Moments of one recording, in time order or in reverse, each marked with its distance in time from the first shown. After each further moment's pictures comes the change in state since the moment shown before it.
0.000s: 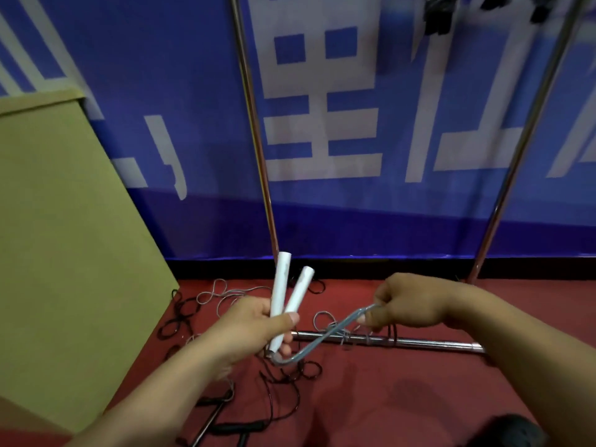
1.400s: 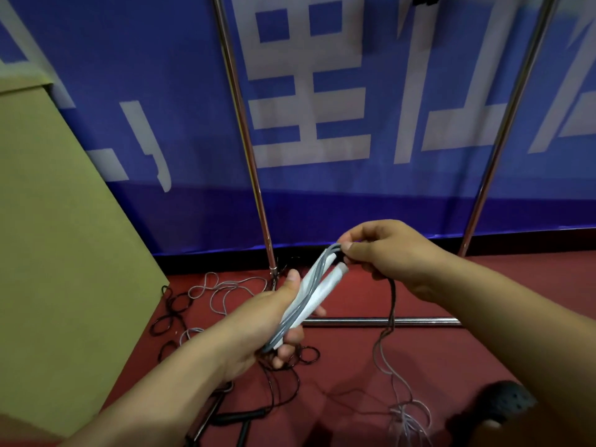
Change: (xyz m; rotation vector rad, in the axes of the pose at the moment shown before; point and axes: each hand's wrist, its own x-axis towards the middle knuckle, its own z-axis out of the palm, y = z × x) left_hand -0.013 0.010 0.013 -0.087 -0.291 -0.113; right_hand 0.000 -0.038 0.012 0.735 0.380 -0.104
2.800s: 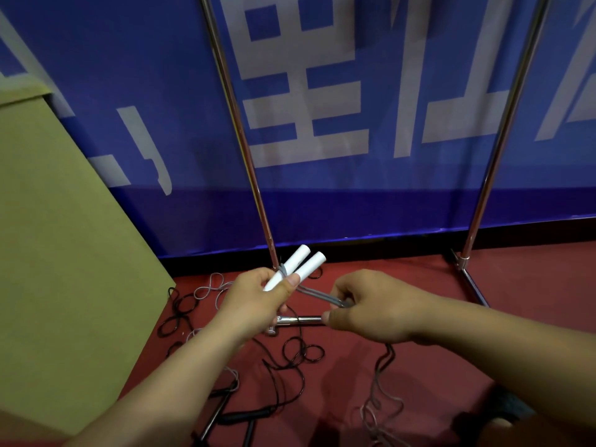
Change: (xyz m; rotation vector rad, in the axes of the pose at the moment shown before) left_hand 0.036 -0.008 -0.011 0.233 0.493 0.245; right_hand -0.036 0.011 0.018 -0.582 -0.265 -0.036
